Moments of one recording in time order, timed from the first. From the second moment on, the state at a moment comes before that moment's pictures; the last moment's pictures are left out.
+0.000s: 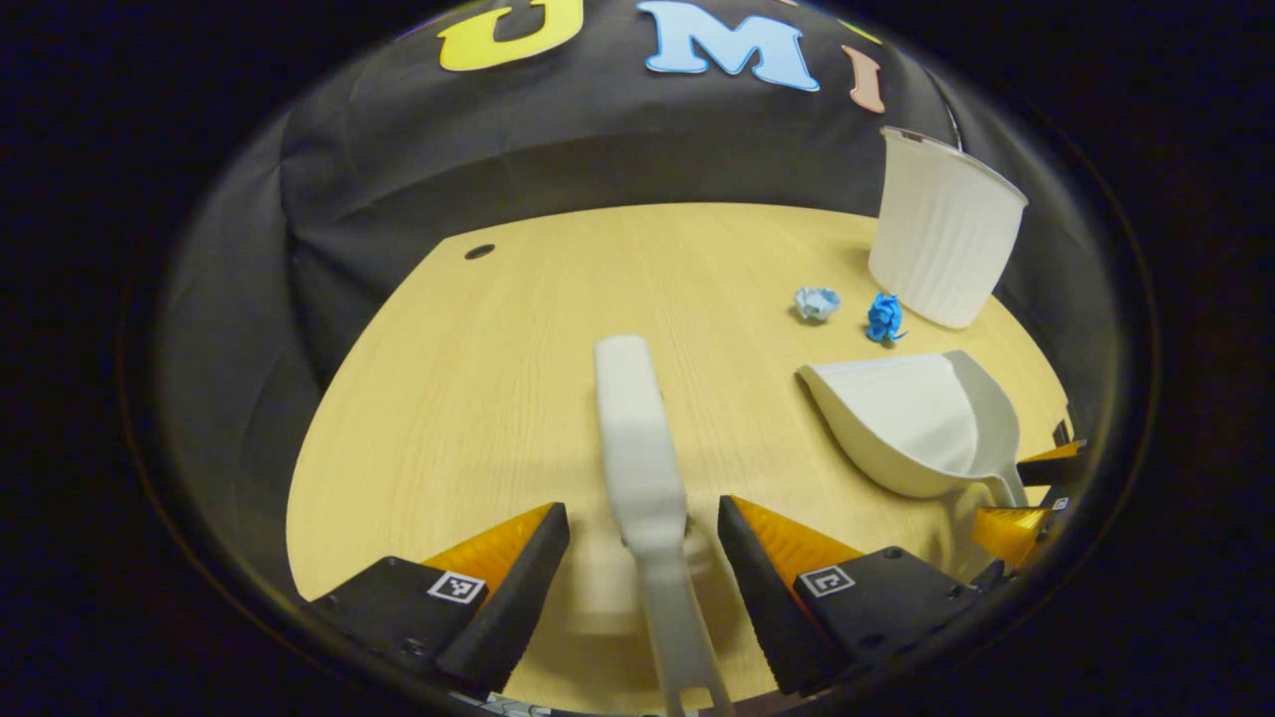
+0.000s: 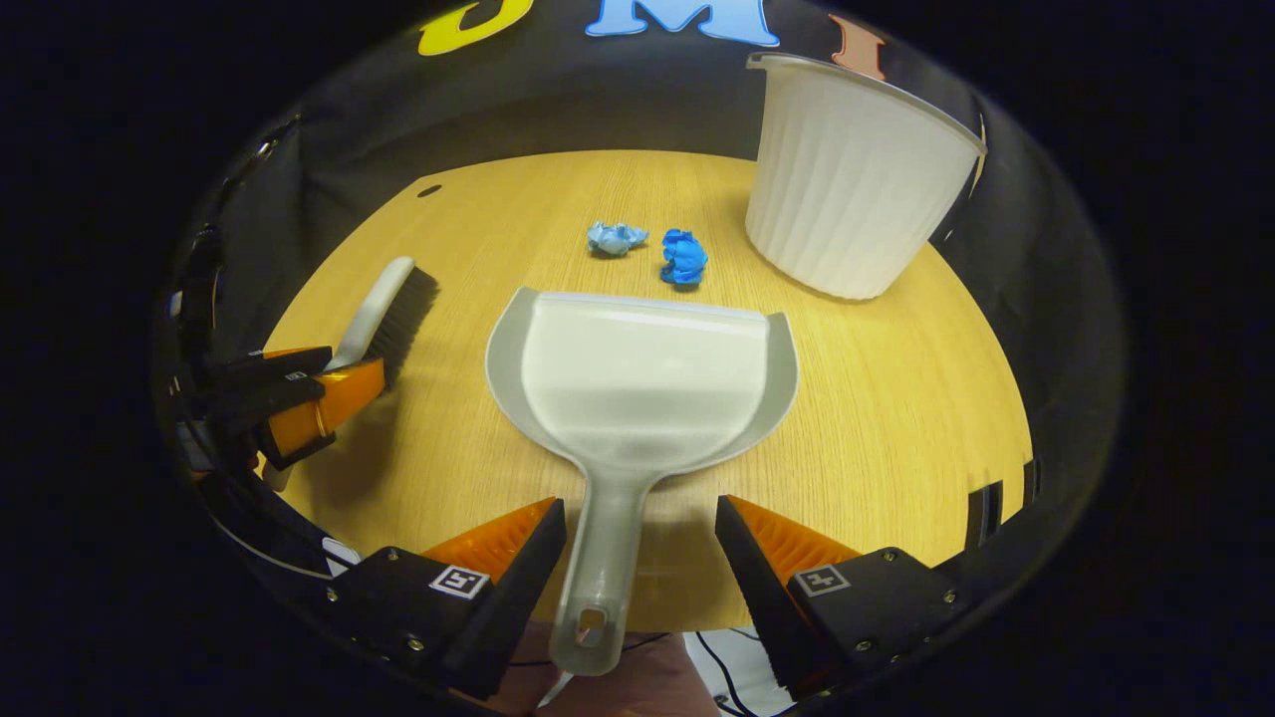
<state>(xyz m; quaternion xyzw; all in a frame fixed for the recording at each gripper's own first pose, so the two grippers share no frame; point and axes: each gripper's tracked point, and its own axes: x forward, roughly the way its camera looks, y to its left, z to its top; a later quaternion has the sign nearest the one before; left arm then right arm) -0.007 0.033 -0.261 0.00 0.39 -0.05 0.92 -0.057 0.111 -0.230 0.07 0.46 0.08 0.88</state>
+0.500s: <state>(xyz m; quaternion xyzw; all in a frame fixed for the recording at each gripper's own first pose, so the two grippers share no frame) 0.007 0.032 -0.281 0.01 0.42 -0.05 0.91 -0.043 0.127 -0.248 0.06 0.49 0.10 0.86</state>
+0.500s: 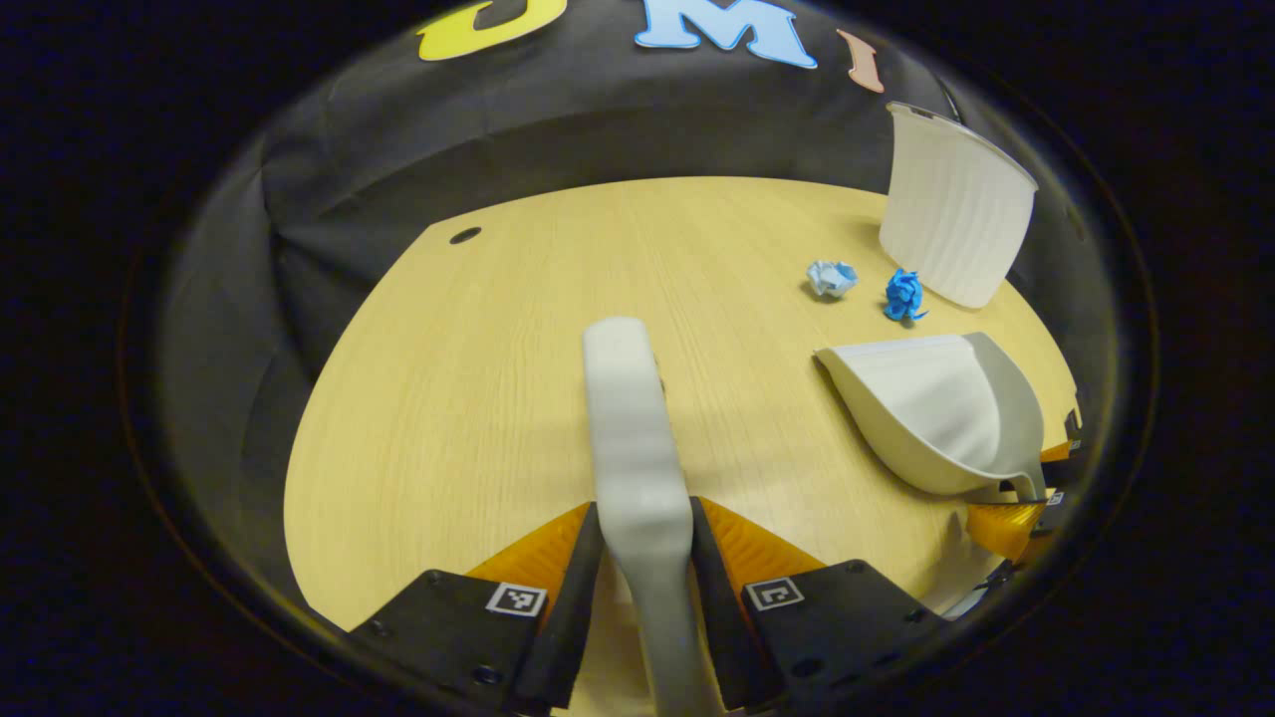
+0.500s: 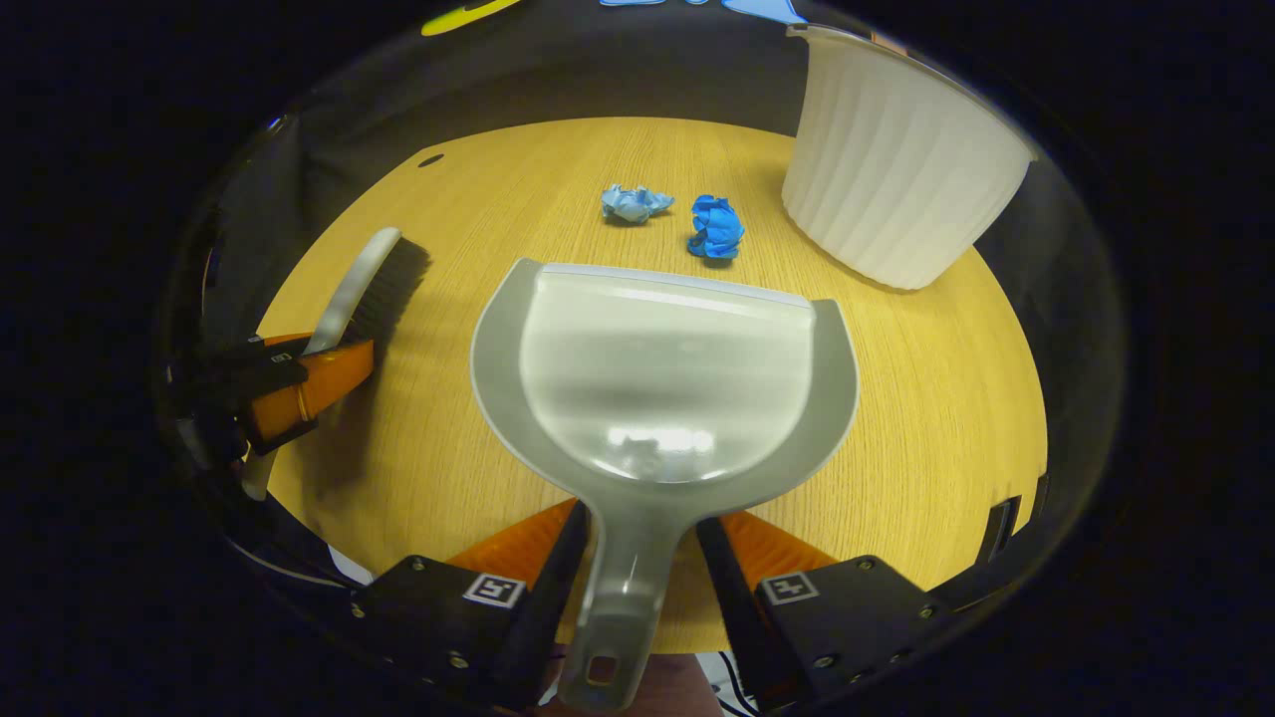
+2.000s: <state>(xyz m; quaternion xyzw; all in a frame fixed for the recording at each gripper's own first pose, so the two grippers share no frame) 0.137 -0.043 -0.274 0.06 0.45 -0.13 0.88 -0.030 0.037 -0.254 -0.01 0.48 0.18 0.86</state>
